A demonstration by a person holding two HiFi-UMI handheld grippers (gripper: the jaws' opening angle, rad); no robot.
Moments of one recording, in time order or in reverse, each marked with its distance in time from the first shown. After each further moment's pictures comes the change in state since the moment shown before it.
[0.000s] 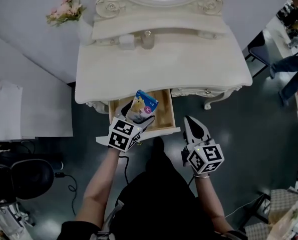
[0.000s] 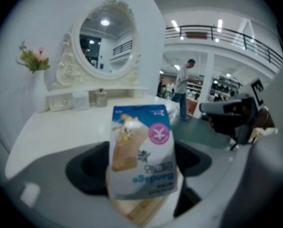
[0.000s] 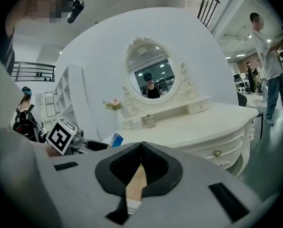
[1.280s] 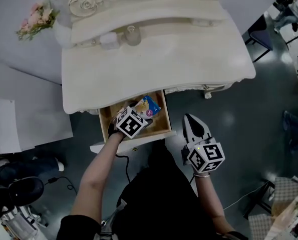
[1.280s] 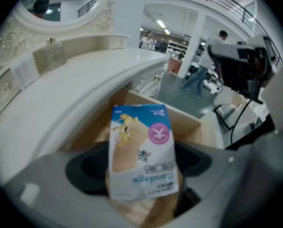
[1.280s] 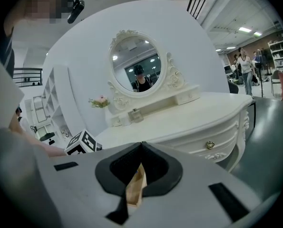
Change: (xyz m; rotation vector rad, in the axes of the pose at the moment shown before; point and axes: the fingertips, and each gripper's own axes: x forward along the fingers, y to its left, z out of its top) left arm 0.114 -0.005 -0.084 0.214 0.491 -0.216; right arm 0.025 -0.059 -0.018 0.095 0.060 -0.071
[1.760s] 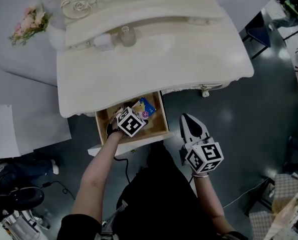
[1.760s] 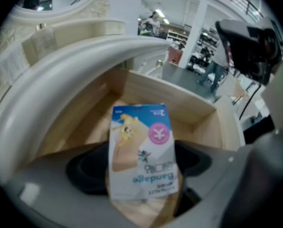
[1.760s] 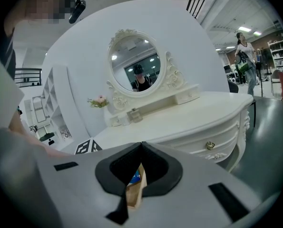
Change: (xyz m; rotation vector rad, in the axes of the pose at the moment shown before) left arm 0.033 0.011 -0.023 0.025 0.104 0.004; right arm 0.007 -0.004 0.002 0.004 0.004 -0.002
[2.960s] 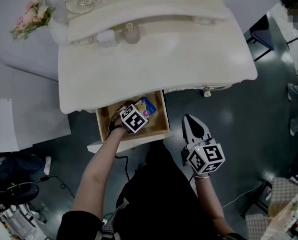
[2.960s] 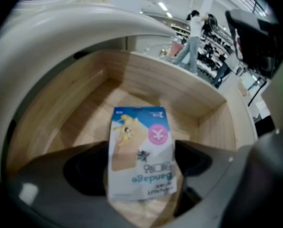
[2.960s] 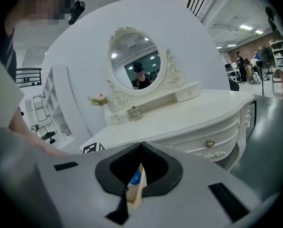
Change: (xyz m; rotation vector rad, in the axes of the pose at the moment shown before) left arm 0.024 0.003 -0.013 -0.018 0.062 -0.003; right arm 0.000 -0.005 -0.005 0.001 0.026 0.008
